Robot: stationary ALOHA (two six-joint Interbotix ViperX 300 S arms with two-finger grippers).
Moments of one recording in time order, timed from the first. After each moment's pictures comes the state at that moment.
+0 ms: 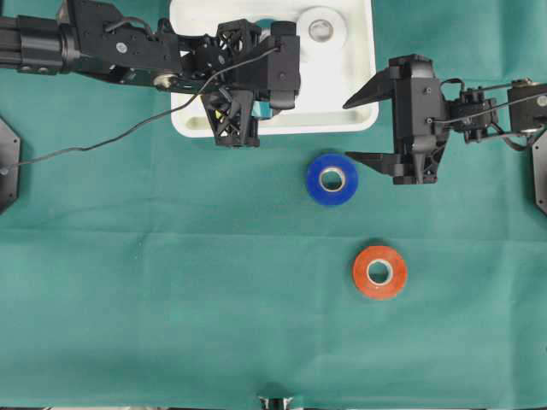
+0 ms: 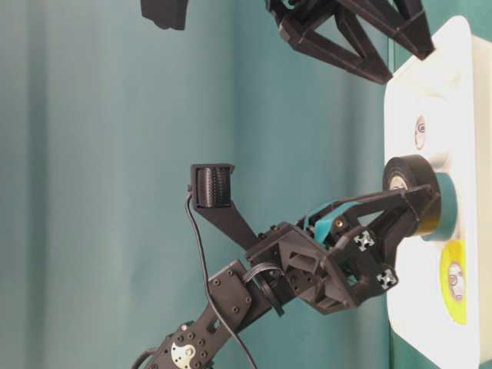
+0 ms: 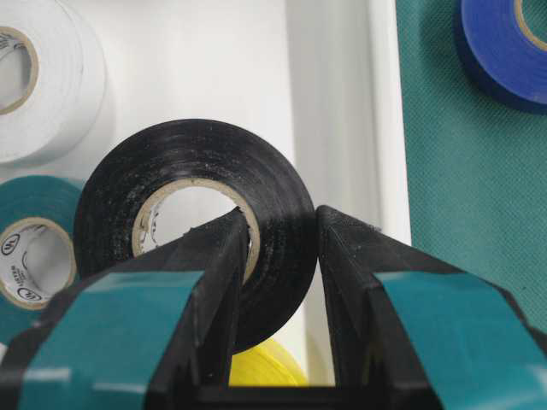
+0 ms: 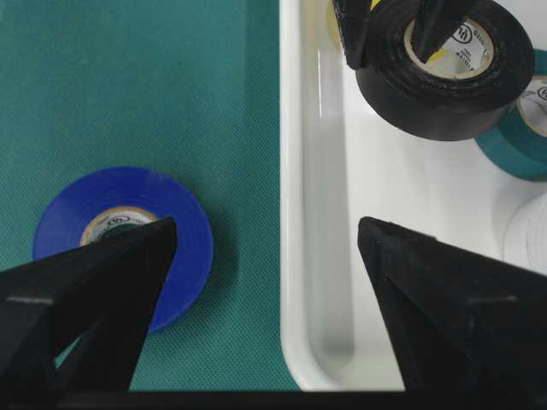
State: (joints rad) left arm 0.21 0.16 0.43 -0.02 0.29 0.28; right arm -0.15 -0.22 0.96 -0.44 -0.14 0.36
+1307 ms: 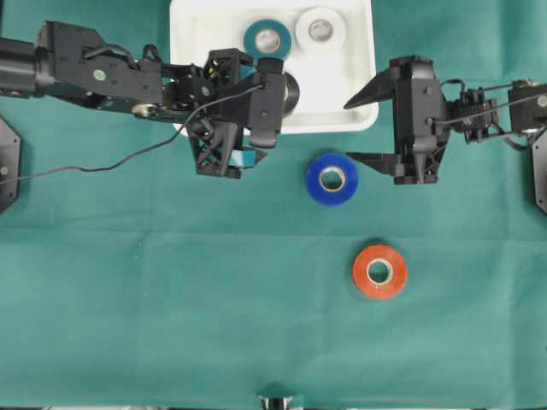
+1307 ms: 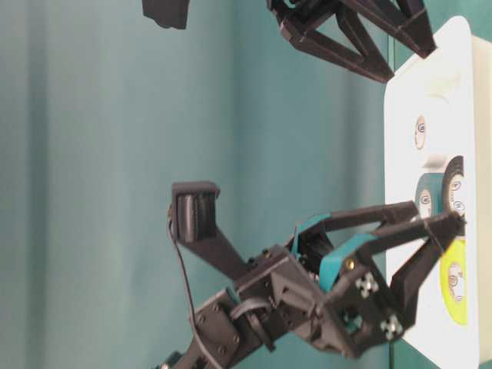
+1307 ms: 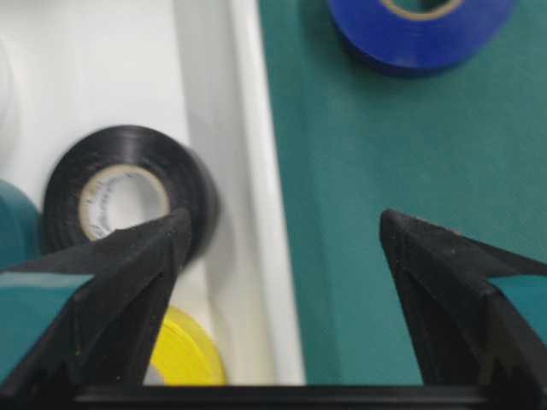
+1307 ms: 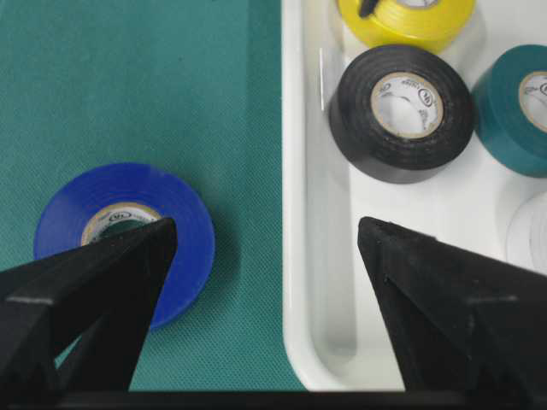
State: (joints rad) left arm 0.11 0.07 0.52 -0.02 0.30 0.27; right arm -0.14 -0.22 0.97 -0.44 -0.15 0.36
